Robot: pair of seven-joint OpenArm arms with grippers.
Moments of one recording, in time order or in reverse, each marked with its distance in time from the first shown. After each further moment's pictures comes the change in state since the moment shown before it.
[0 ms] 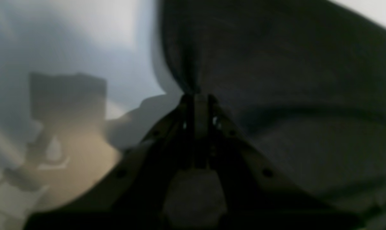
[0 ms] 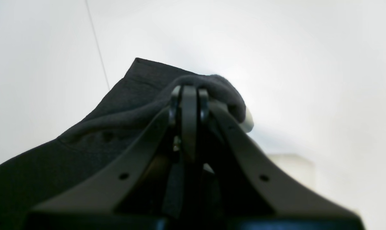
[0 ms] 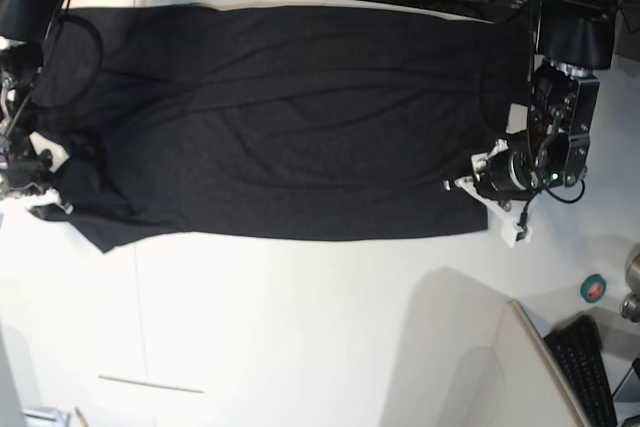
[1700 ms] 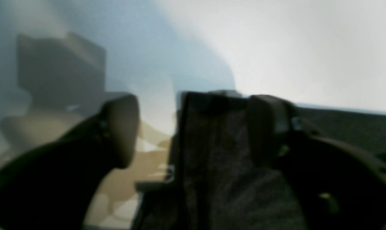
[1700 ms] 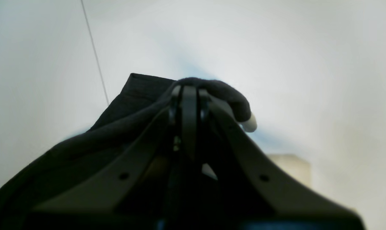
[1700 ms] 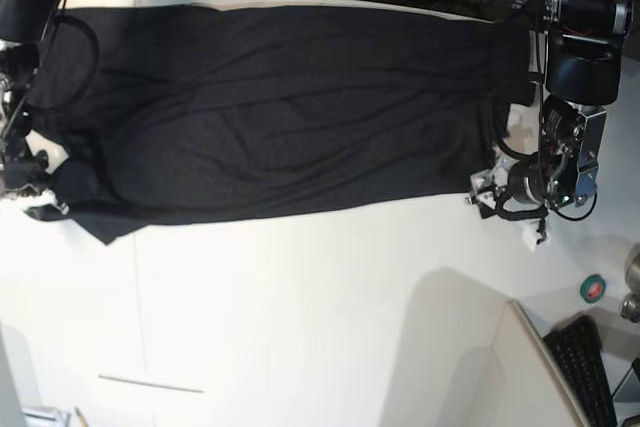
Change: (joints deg) left arm -9.6 -0.6 0.9 -19.0 0.9 -0.2 -2.4; right arm 0.2 0.9 -0.1 0.0 0.0 0.0 -0.1
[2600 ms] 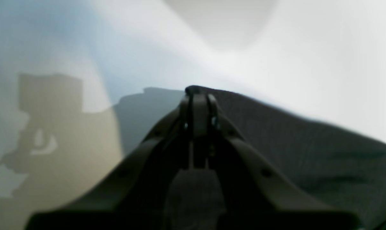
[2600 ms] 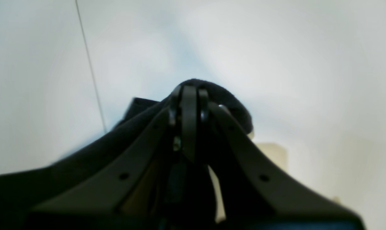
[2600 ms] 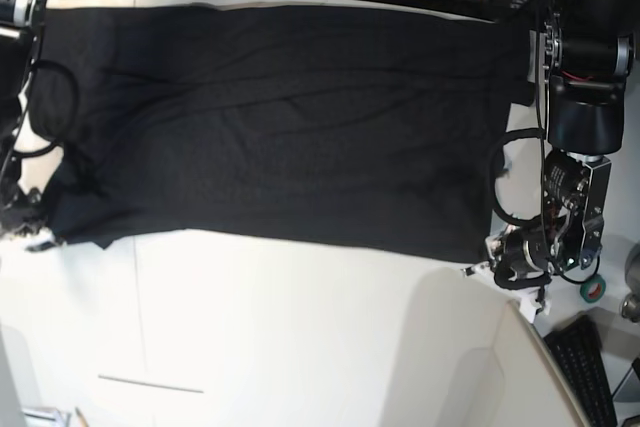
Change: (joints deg) left arm -10.2 1.5 0.3 2.6 -0.8 0.2 2.0; right arm 12.2 6.8 -9.9 -13.6 0.2 0.1 0.4
